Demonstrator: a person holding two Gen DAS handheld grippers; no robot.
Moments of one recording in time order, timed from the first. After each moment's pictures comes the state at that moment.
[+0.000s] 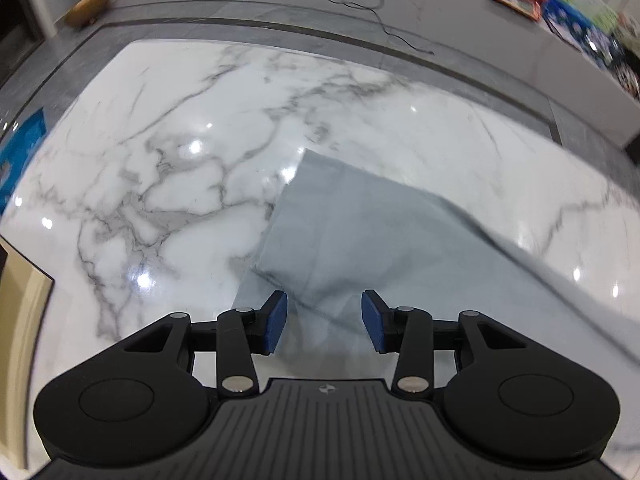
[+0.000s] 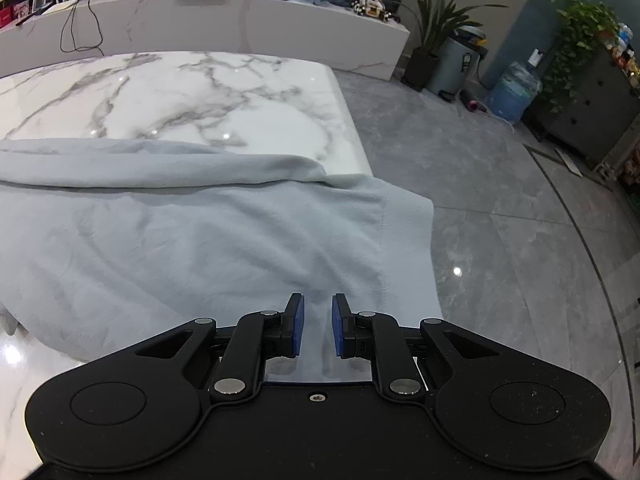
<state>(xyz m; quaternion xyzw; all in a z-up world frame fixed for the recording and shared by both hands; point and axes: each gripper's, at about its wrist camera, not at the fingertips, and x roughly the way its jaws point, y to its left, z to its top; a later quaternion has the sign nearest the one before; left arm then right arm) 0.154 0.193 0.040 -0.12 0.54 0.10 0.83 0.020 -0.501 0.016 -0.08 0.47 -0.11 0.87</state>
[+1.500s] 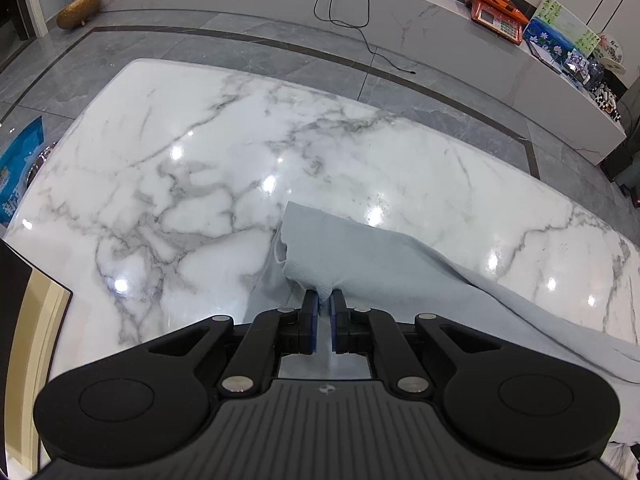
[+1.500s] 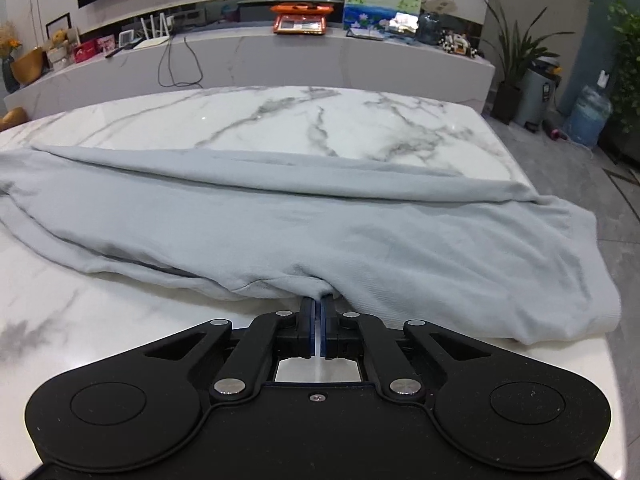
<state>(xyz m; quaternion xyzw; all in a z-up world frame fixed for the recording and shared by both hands) 0.143 0.210 0.093 -0.13 0.52 0.05 0.84 -0.030 -0.355 0.039 -0.01 0.42 0.01 0.91</state>
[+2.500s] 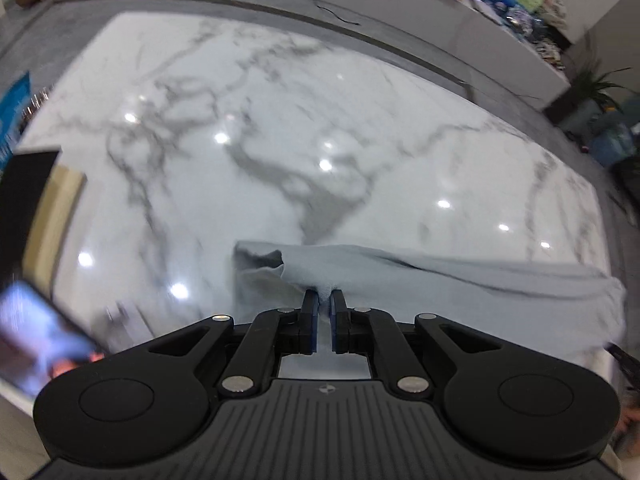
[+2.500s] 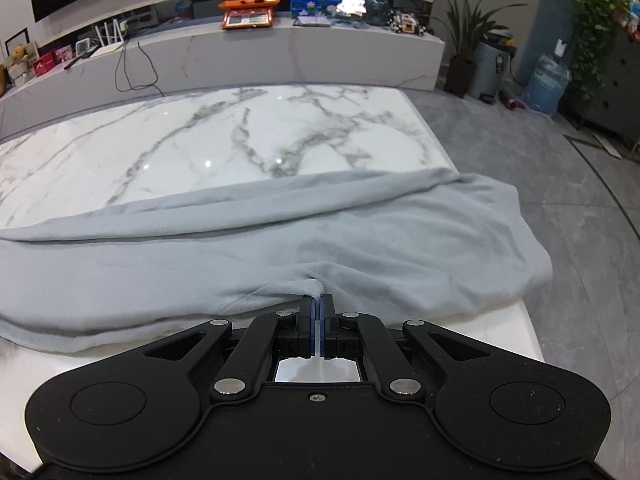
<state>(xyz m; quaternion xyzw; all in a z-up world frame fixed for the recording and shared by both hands) 0.003 0.195 0.129 -0.15 0.57 -0.05 0.81 -0.056 -0.408 0.057 0.01 0.44 -0.06 0.89</state>
